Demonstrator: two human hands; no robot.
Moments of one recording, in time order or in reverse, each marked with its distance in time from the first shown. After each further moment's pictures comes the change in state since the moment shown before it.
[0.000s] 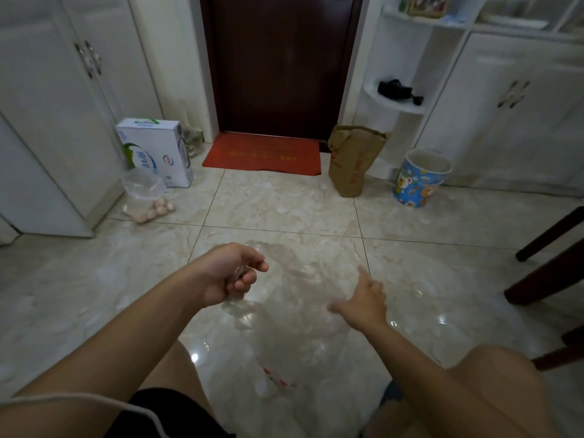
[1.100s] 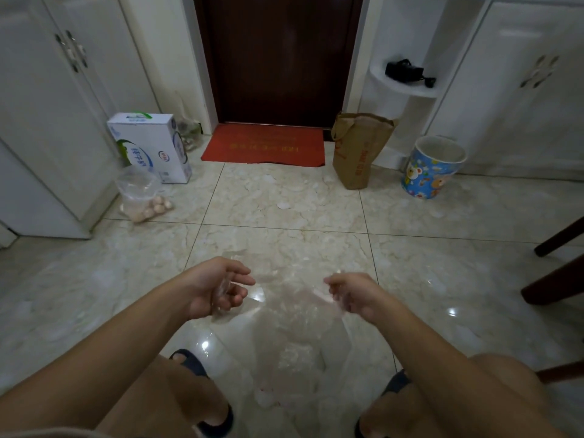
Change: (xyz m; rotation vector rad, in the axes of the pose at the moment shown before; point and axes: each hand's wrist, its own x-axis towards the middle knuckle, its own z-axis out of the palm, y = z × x) left_hand 0.054 0.010 -0.011 -0.067 0.034 -0.206; right_hand 0.067 -0.032 -0.027 0.732 -0.500 0.252
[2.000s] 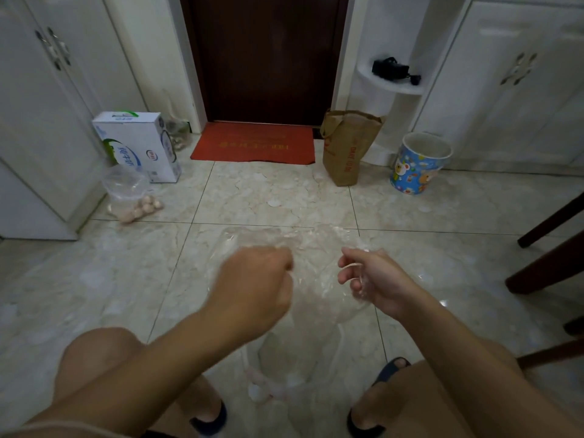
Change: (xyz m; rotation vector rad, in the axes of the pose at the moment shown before) left_hand -0.056 -0.011 0.084 1.185 0.604 0.986; right_hand -0.082 -0.027 -0.028 0.104 -0.071 -0.179
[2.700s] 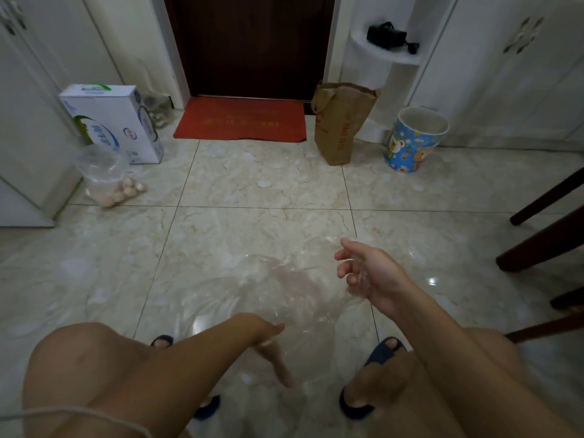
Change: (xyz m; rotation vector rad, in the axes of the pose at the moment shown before) left_hand 0.011 -0.038 0.177 0.039 -1.384 -0.262; right_hand 0.018 0.022 -0.013 0.081 0.037 0.030
